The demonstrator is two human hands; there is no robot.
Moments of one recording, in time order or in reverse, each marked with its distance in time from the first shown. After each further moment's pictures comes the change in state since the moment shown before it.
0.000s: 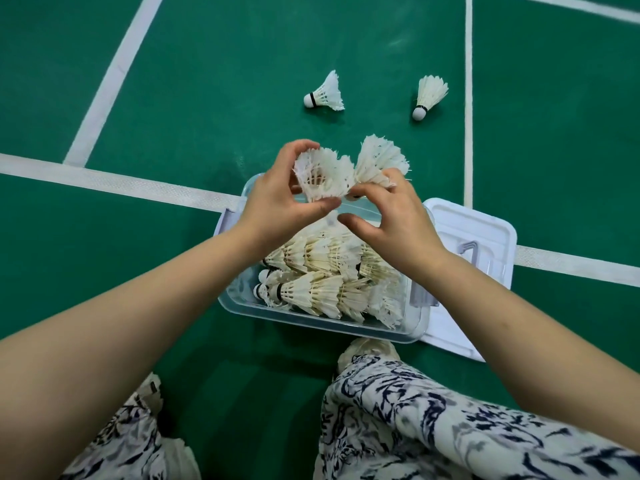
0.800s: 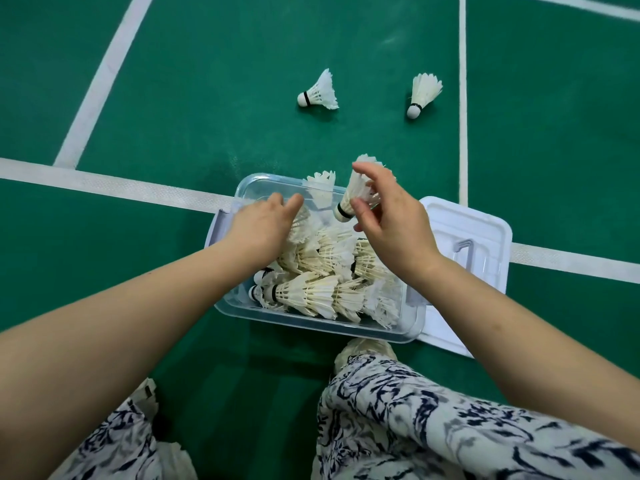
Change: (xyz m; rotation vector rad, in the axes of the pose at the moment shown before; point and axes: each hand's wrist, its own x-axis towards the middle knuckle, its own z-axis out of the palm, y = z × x) left_hand 0.009 -0.049 0.004 1.128 -0.323 0.008; right_hand -0.008 -0.001 0.004 0.177 0.128 -0.014
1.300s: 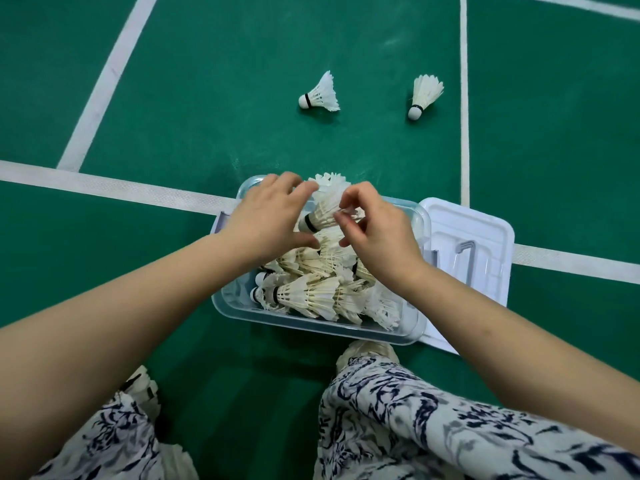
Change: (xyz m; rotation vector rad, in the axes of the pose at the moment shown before) left_hand -0.006 0.004 -0.028 -0.158 0.077 0.113; right_hand -0.003 -0.007 0.016 0.083 -0.085 0.048
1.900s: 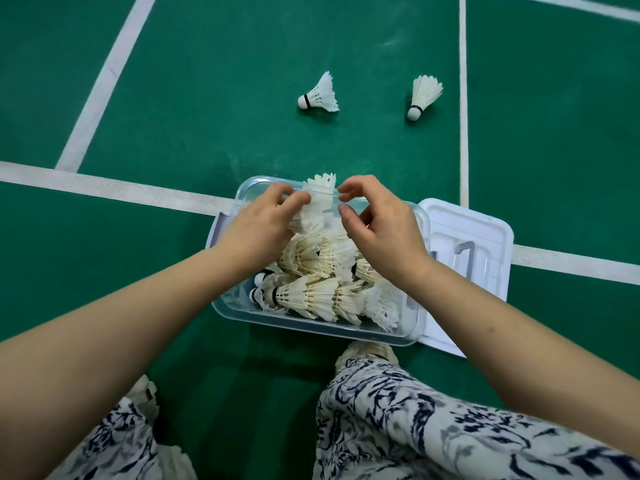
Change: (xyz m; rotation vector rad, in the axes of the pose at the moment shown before) left_hand -0.007 -0.013 0.024 -0.117 0.121 0.001; right_hand 0.002 0.000 -0.009 0.016 0.060 -0.049
